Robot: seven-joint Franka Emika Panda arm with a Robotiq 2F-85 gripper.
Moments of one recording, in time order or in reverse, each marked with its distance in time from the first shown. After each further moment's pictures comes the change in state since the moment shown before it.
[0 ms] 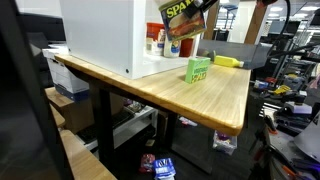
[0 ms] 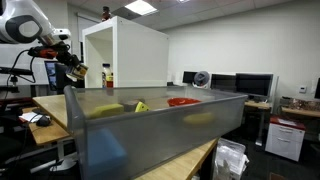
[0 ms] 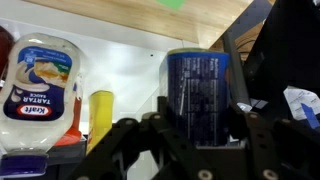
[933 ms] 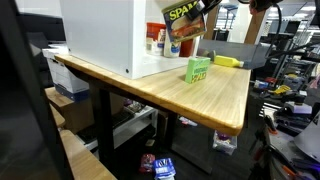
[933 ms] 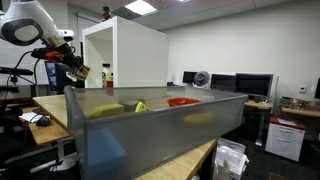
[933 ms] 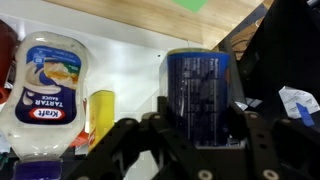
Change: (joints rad) arm 0.008 -0.011 -0.029 -0.028 0.290 0.022 -0.331
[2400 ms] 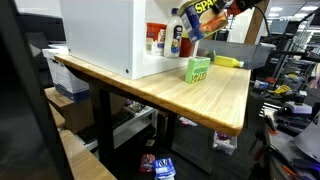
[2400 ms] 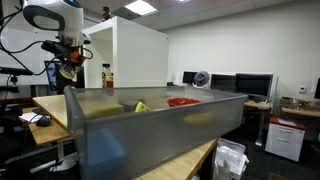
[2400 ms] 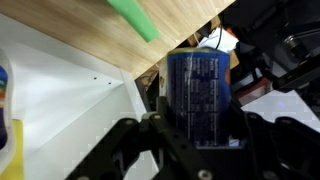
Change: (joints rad) arm -0.051 0.029 -0.246 0.182 0.390 -0.709 -0.759
